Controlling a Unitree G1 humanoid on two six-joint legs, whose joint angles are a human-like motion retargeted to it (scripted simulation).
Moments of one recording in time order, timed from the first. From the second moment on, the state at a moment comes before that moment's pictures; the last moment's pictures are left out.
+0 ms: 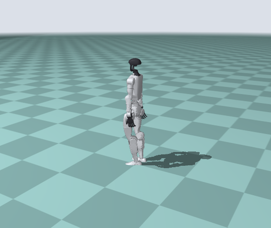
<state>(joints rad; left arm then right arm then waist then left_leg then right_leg) -0.01 0.11 0.22 1.64 0.20 0.09 -0.20 0.02 -0.14 0.19 1.56 -0.65 0.06 0.30 0.18 0.01 -0.07 0.00 -0.04 0.48 0.04 -0.12 0.09 -0.02 0.04 -0.01 0.05 -0.09 -0.03</state>
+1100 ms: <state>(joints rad) 0.05 0.13 0.21 1.61 0.20 0.08 -0.24 0.01 -0.15 0.19 1.55 -0.62 0.06 0.31 -0.04 0.02 -0.05 -0.03 -0.05 0.27 0.06 -0.09 0.07 -0.05 0.06 -0.11 0.06 -0.06 -0.05</state>
